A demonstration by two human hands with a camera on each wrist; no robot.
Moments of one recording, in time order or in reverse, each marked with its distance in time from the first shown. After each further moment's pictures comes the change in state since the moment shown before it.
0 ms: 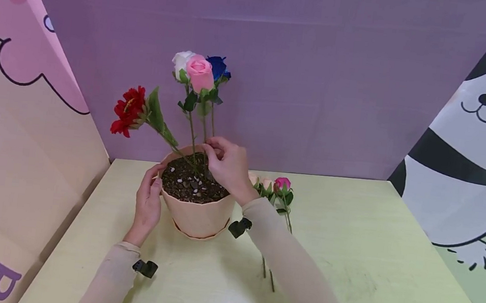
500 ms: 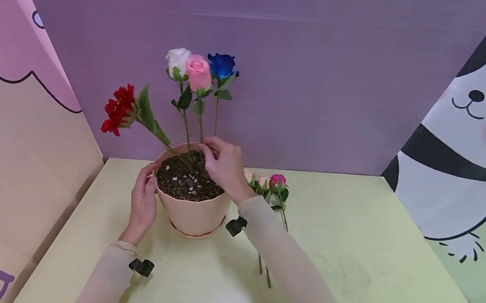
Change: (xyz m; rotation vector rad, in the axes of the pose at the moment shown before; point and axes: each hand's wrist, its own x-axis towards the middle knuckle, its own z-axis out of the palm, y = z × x) left_hand 0.000 -0.002 0.003 -0.003 0.031 -0.006; right_hand -0.003 0.003 0.001 -0.037 -0.030 0.005
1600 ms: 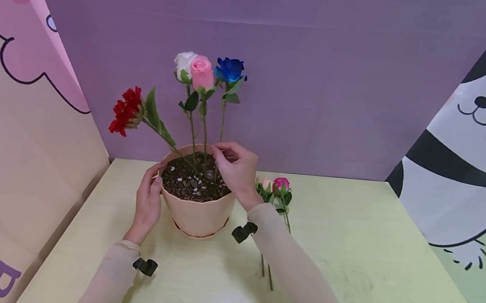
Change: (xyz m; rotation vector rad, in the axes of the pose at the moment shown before) left_hand 0.000 0.001 -0.001 -0.027 -0.020 0.000; right_hand -0.014 0.010 -0.005 0.297 0.207 -0.047
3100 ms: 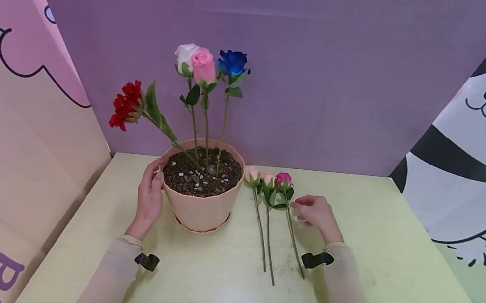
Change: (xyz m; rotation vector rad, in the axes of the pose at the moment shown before) left_hand 0.001 -0.001 0.001 0.012 0.011 0.012; right_hand -0.084 0.101 -0.199 -0.391 -0.376 0.869
